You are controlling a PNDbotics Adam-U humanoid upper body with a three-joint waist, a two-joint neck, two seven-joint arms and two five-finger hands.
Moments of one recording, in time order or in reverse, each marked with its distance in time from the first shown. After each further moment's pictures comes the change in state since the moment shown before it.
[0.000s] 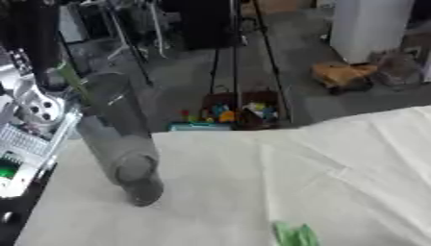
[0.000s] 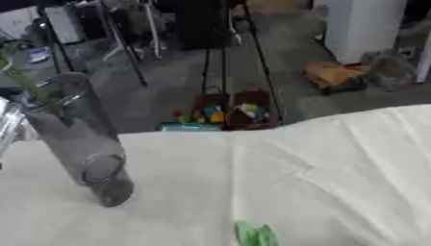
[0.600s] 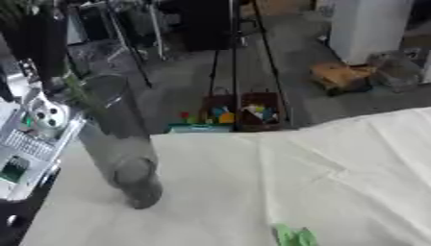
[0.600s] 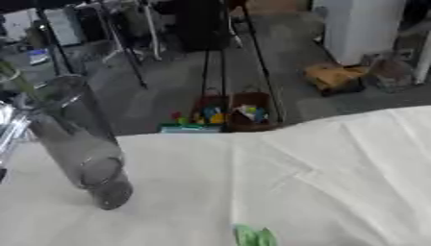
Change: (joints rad) left arm -0.001 -0.001 -0.013 0.030 0.009 0.001 -0.007; right arm 0.000 -0.007 0.000 -0.001 -0.002 0.001 0.004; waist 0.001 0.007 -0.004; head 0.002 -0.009
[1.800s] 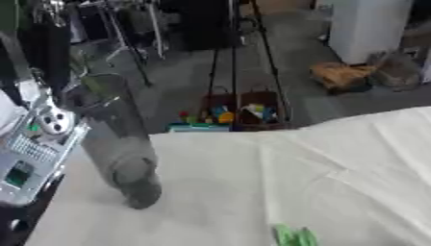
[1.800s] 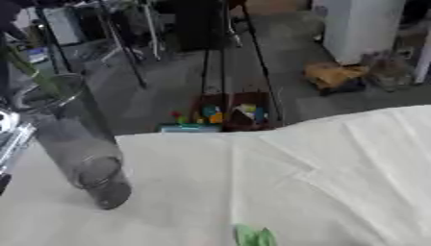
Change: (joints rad) left arm 0.012 0.001 -0.013 0.013 0.048 0.070 -0.055; right arm 0.001 -0.001 0.000 -0.005 -0.002 -0.001 0.005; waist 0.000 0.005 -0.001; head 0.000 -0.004
